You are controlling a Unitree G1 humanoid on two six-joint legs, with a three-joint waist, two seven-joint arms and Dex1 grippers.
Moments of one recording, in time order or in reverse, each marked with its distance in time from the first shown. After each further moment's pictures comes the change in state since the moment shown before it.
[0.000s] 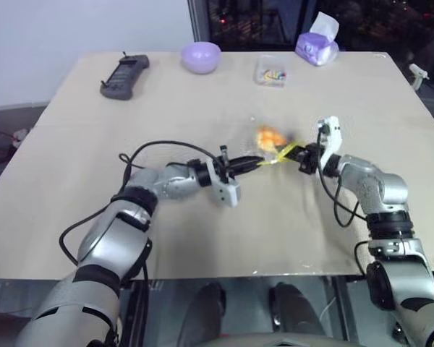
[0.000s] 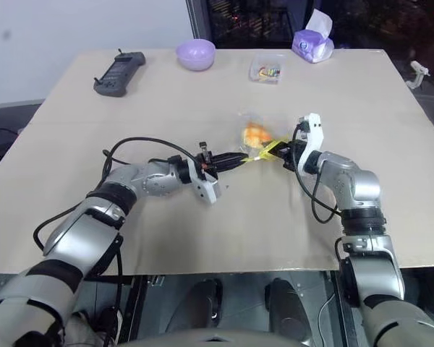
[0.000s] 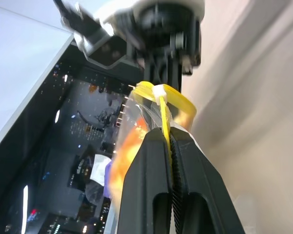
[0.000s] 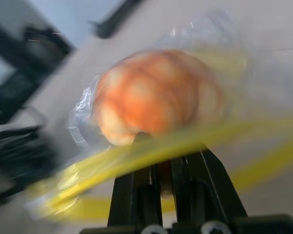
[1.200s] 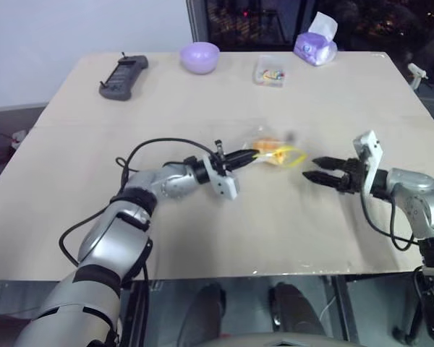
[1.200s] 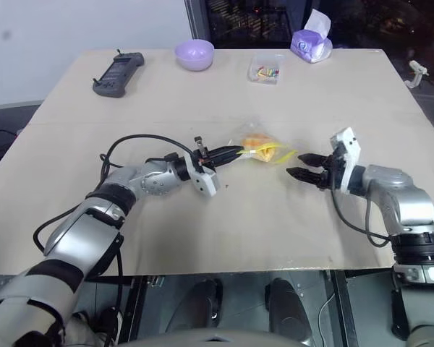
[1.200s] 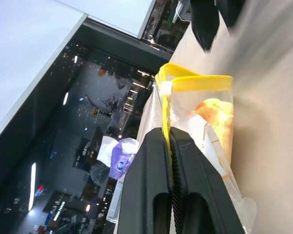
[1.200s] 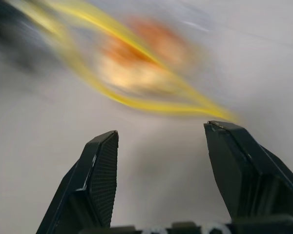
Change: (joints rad) left arm -0.001 -0.005 0.013 0.044 -0.064 0.032 -0.006; right arm 0.177 -0.330 0.139 -0.043 -0.311 -0.412 0.156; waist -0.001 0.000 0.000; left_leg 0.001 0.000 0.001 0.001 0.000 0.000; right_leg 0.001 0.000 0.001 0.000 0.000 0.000
